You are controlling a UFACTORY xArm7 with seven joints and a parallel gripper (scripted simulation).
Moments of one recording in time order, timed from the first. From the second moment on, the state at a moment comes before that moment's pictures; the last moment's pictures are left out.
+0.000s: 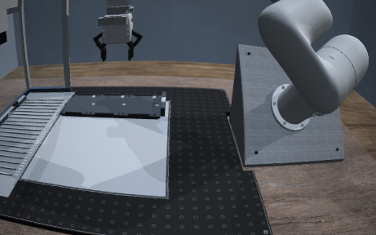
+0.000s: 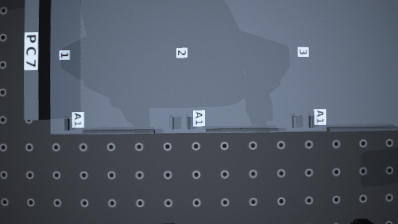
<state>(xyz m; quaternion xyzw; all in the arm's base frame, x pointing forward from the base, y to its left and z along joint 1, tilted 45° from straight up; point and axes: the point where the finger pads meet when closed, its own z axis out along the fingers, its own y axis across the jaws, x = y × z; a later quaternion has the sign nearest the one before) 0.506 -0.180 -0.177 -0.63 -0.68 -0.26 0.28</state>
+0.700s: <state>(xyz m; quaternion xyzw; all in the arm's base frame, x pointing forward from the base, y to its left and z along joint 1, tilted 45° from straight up) 0.504 -0.158 -0.200 -0.63 -0.68 -0.26 0.28</state>
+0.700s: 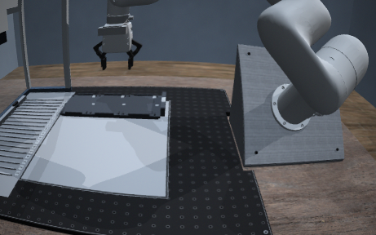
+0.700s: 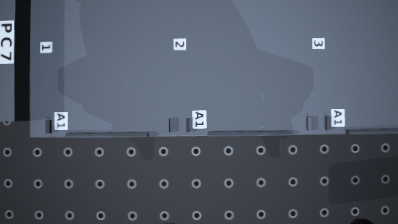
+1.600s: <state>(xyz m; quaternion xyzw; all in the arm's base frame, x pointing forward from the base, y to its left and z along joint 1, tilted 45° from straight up) 0.502 -0.131 -0.227 -0.63 -0.68 -0.26 0.28</state>
